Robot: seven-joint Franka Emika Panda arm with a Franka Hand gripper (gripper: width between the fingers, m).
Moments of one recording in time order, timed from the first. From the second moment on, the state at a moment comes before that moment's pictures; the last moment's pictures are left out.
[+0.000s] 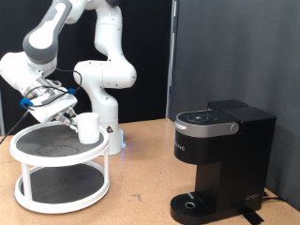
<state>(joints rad) -0.47 -0.46 -0.63 -2.81 0.64 1.97 1.59</state>
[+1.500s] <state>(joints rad) -0.45 -0.47 -0.57 -2.73 0.73 1.78 1.69</state>
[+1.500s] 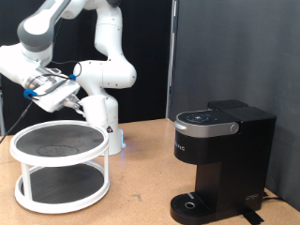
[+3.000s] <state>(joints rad) -0.24 -0.34 -0.30 -2.74 1.06 2.15 1.73</state>
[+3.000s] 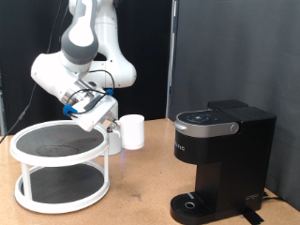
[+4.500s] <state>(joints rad) -0.13 0.07 -0.04 -2.56 1.51 2.41 1.55</state>
